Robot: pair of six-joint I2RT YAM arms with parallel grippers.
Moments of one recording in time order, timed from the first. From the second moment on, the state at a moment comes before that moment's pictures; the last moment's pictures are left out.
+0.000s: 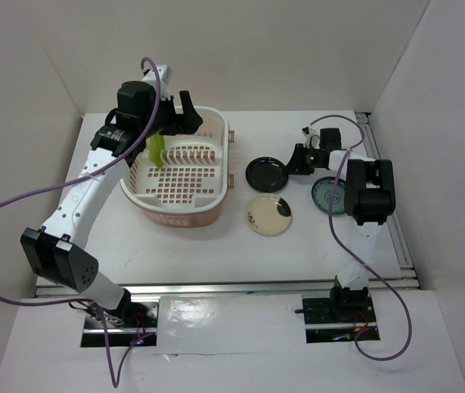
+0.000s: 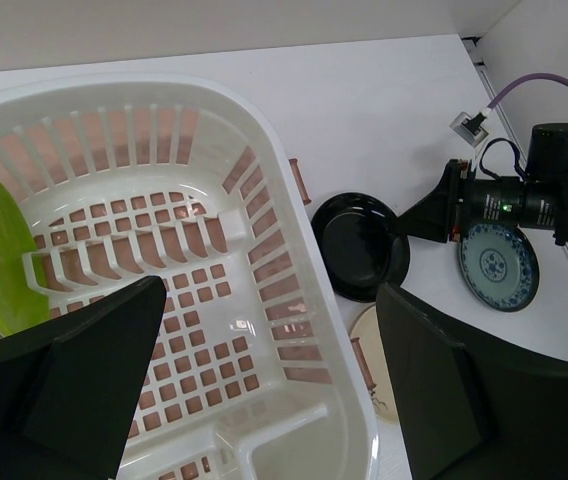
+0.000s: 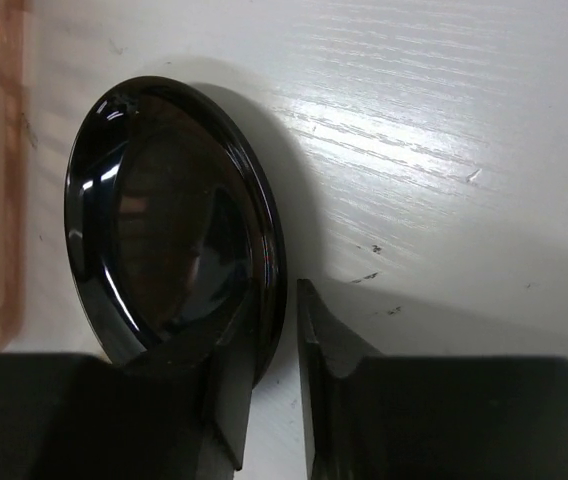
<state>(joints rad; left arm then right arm) -0.29 1.53 1.65 -0.46 0.15 -0.29 -0.02 2.14 1.39 -0.15 -0.65 0.12</state>
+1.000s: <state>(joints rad) -0.29 1.54 1.65 -0.46 0.16 -0.30 -0.11 2.07 1.40 -0.05 -0.52 0.47</state>
